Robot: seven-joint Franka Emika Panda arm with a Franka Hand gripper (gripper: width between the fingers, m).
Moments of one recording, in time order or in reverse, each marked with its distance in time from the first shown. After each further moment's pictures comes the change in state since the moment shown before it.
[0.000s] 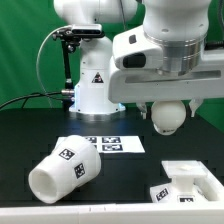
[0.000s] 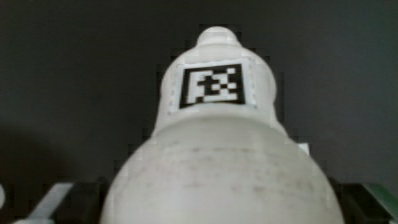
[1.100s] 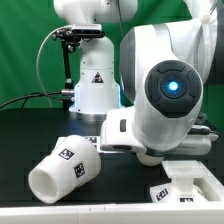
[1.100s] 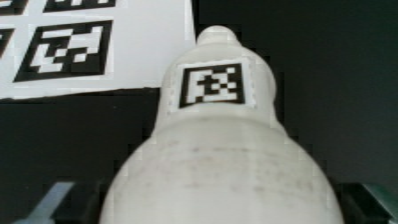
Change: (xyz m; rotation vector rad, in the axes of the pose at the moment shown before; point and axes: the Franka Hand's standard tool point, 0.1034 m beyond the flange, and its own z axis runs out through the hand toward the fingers) arm -0.040 0.025 0.125 -0.047 -0.518 0.080
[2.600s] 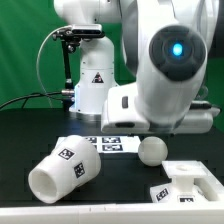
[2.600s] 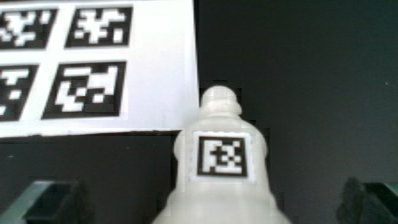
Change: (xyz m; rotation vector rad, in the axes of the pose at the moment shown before) arm -0.017 0.002 -0.026 0.006 -0.026 -0.025
